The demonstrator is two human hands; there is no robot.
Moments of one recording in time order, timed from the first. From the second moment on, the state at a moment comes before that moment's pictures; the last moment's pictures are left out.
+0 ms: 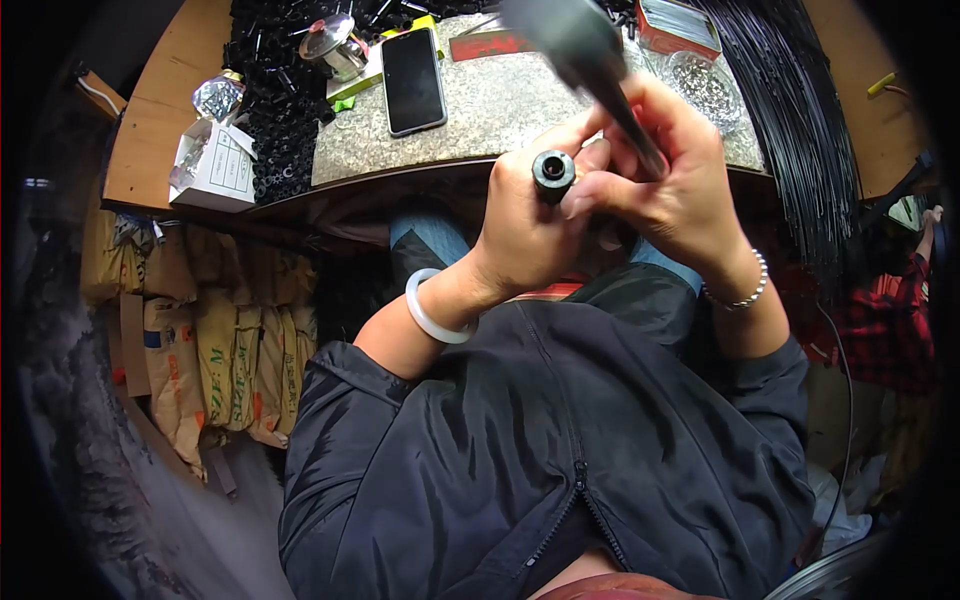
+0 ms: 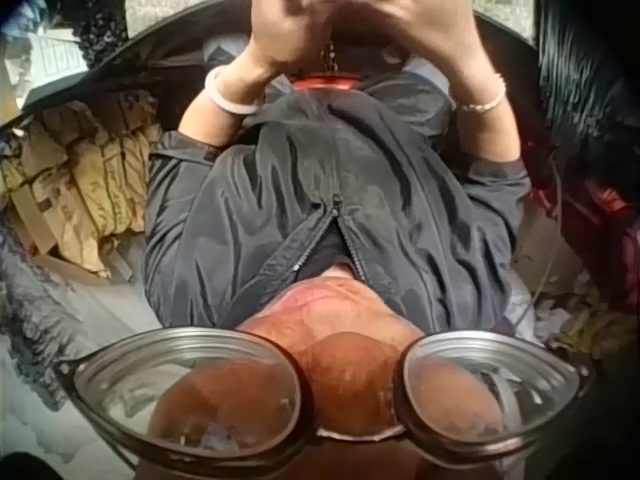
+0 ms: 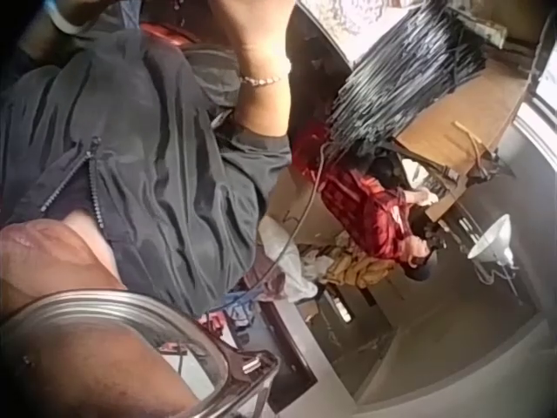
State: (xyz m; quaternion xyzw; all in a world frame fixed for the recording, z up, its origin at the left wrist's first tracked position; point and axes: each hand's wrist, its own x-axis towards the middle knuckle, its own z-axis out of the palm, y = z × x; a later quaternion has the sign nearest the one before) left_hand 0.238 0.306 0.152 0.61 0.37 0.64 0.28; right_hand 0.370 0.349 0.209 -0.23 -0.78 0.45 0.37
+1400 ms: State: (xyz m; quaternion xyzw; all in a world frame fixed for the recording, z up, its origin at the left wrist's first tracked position) left_hand 0.208 0.307 0.180 0.59 0.48 0.61 0.23; right_hand 0.411 0.341 0.271 -0.38 -0.75 0.54 -0.03
